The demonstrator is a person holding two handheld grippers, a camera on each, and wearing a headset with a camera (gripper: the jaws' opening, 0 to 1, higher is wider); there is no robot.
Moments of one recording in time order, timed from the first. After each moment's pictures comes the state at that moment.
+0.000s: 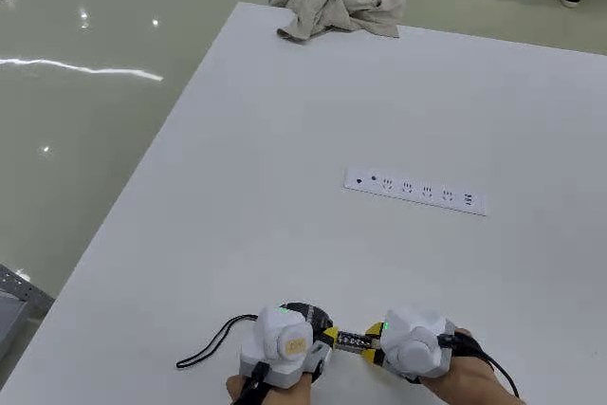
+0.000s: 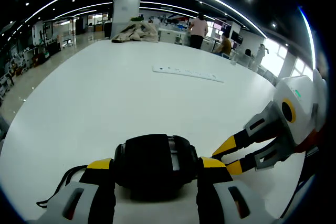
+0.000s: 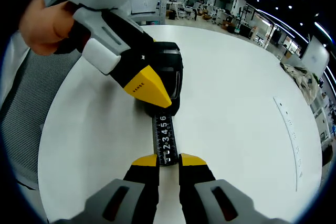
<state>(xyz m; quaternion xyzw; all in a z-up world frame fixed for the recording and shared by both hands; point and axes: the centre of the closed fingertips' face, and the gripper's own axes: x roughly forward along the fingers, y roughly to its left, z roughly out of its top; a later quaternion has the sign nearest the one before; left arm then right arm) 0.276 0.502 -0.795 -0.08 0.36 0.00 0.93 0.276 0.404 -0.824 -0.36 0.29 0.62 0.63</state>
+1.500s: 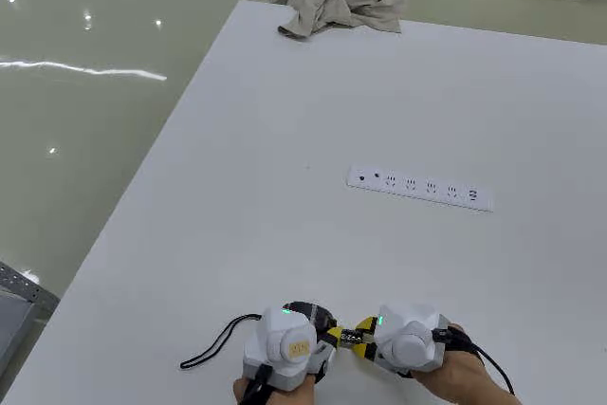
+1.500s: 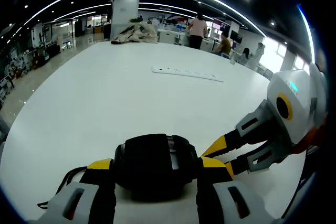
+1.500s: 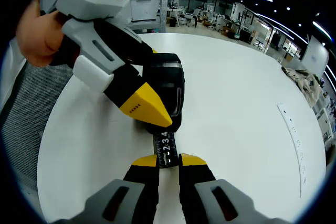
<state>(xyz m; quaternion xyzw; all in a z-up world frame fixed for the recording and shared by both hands) 0.277 0.502 -0.794 -0.07 0.36 0.00 0.93 0.275 0.427 -0.822 -0.33 0.28 0.64 0.64</state>
